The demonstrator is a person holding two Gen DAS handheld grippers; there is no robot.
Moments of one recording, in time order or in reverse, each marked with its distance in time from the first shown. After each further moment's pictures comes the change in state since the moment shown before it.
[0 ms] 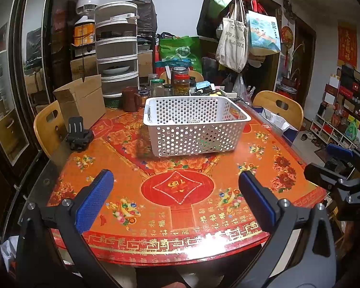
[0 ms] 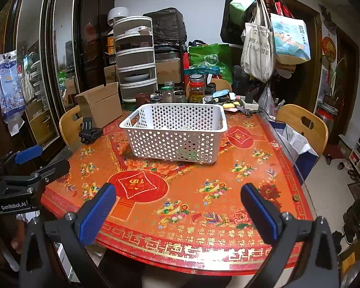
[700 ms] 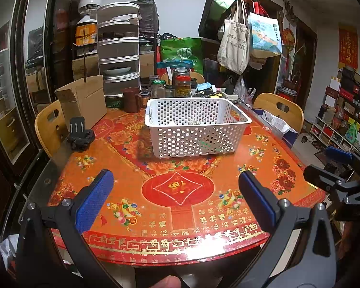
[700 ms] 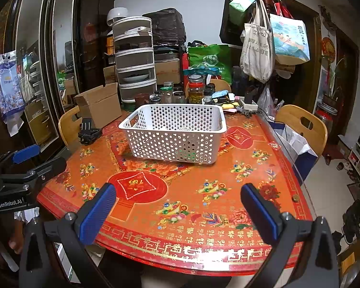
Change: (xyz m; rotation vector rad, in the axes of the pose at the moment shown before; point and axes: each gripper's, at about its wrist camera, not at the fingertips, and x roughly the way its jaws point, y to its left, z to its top) left arm -0.001 -0.003 0.009 -0.012 -0.001 0.009; right arm 0.000 -0.002 0.000 0.002 -0.002 -0.001
